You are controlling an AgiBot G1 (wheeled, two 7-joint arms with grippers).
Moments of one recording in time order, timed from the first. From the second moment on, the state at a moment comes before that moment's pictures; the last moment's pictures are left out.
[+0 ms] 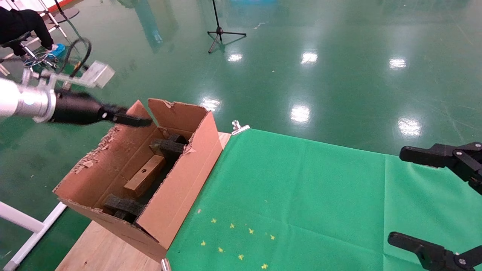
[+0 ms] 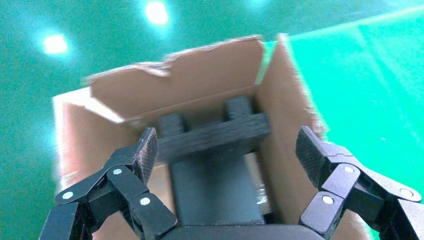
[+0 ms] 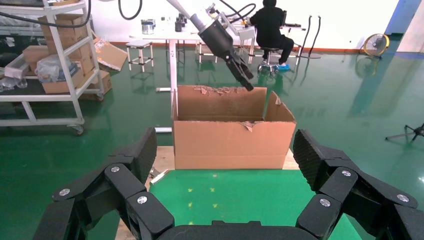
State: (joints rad) left arm -1.85 0.71 0.67 -0.26 1.69 1.23 -0.43; right arm 1.09 -0.59 -0.34 1.26 -0.69 -1.47 0.15
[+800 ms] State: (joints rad) left arm -1.53 0.67 0.51 -0.68 1.30 1.34 -0.33; right arm 1.09 -0.59 -0.34 1.26 -0.69 -1.47 0.15
